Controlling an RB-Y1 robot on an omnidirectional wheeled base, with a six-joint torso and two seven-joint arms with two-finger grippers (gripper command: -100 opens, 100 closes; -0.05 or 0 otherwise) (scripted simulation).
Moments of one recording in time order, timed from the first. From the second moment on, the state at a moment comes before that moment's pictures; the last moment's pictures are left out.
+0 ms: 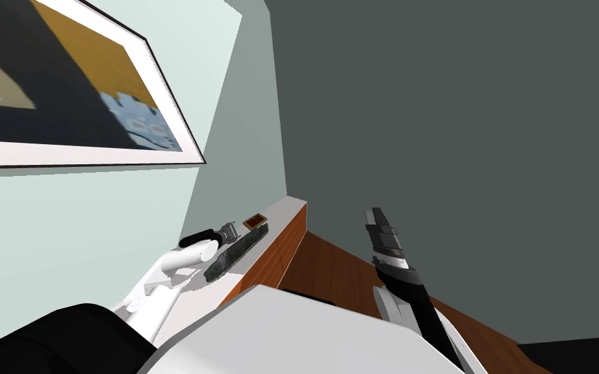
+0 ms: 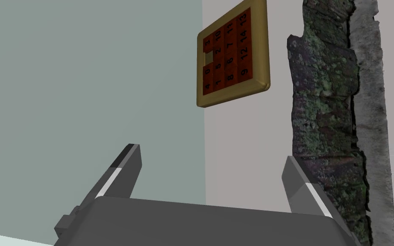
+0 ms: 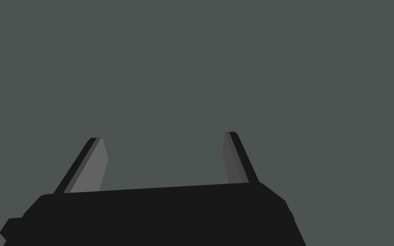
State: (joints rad) left arm 0.32 0.40 0.59 -2.04 0.50 0.97 0.41; right arm 0.45 -0.05 0.01 -2.22 0.11 -0.52 0.12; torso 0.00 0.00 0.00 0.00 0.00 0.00
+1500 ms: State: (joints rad) left arm 0.32 0.47 0.69 -1.96 0.61 1.39 0.50; right arm 0.45 -0.05 0.01 -2.22 0.11 -0.52 0.12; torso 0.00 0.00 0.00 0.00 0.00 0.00
